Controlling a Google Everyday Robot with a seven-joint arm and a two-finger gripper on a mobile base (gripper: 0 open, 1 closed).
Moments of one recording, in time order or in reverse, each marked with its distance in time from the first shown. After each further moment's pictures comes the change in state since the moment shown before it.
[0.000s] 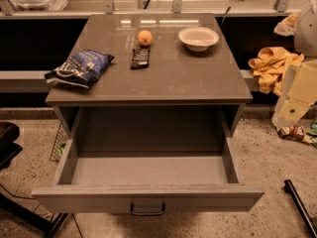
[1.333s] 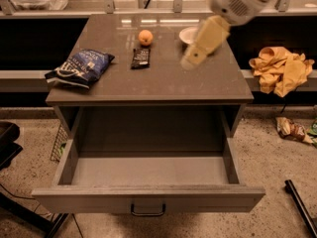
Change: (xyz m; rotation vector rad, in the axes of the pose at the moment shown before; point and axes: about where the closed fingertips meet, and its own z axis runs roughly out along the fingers) arm -0.141 -0.091 0.050 0.006 -0.368 0.075
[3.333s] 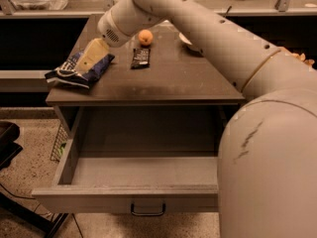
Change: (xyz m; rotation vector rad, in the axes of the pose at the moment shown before) arm -0.189 0.015 0.255 -0.254 -0.314 0.006
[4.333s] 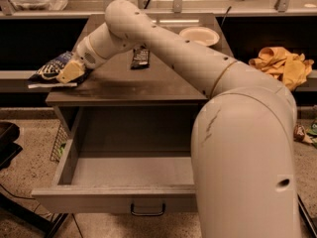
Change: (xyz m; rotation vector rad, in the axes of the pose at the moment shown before) arm 0.002 0.029 0.099 -0.112 -0.049 0.055
